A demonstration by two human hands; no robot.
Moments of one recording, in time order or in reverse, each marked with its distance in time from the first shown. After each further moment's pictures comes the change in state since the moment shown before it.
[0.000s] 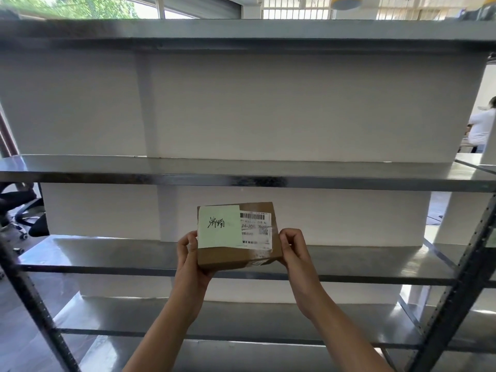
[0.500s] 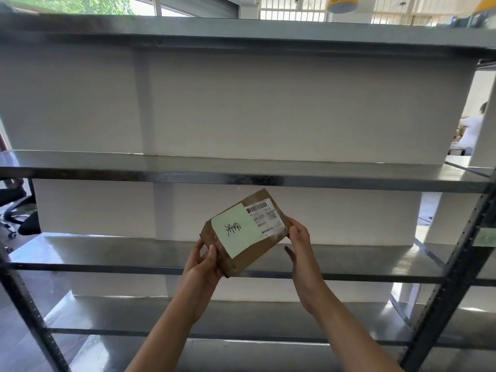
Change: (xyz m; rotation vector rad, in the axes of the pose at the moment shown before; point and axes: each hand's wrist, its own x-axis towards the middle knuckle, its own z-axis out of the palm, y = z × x) left_hand -0.005 -0.012 0.005 -0.118 -0.075 -0.130; right_hand 0.000 -0.002 -0.005 0.036 0.067 0.024
